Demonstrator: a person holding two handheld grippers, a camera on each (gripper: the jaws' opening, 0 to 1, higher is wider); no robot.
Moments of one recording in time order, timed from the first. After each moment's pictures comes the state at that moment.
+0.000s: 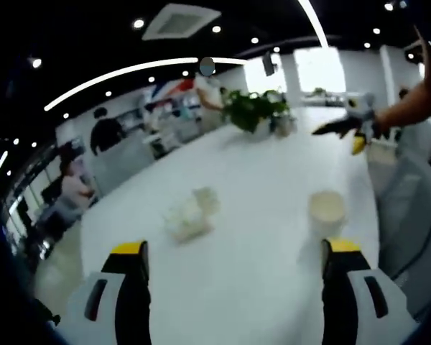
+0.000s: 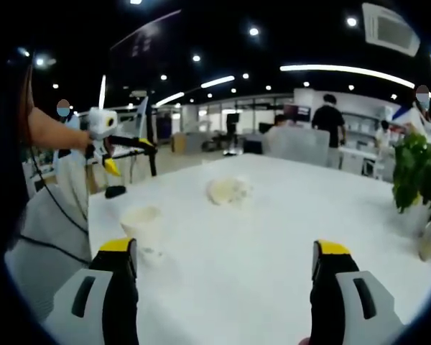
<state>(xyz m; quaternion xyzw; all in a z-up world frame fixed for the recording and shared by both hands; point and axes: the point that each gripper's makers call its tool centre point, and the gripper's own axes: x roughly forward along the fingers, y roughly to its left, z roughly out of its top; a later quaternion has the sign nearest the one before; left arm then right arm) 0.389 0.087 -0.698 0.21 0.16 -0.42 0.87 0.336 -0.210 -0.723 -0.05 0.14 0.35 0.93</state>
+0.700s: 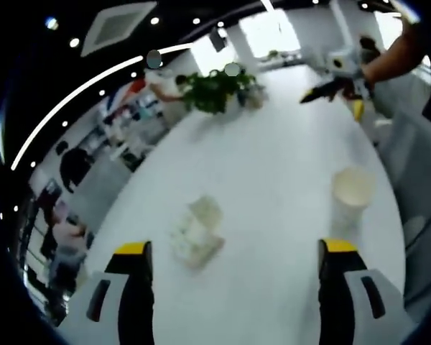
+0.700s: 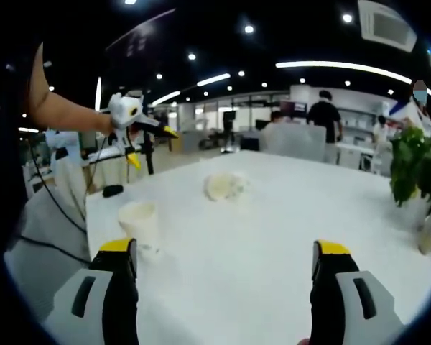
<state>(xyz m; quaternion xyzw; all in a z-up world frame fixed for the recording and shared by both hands) 0.451 0.050 -0.694 0.35 0.17 -0.48 0.79 0.337 -0.216 -0.731 -0.04 0.15 0.34 0.93</state>
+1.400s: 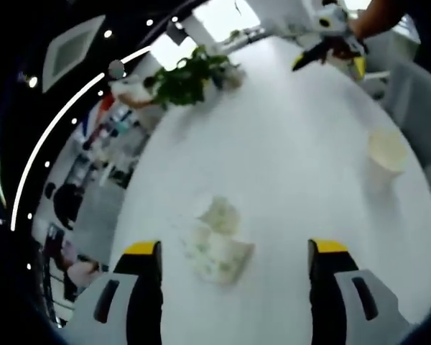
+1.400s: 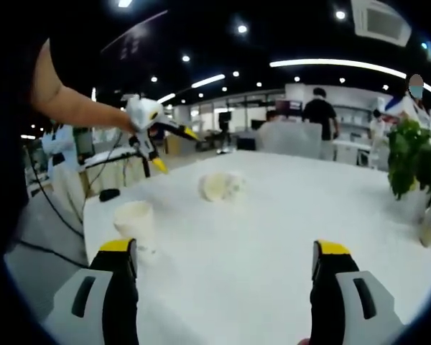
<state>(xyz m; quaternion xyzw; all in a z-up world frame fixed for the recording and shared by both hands) 0.511 0.020 -0.723 0.47 0.15 -0.51 0.71 0.345 -0.220 -0.737 -0.03 0.15 0.33 0.93</state>
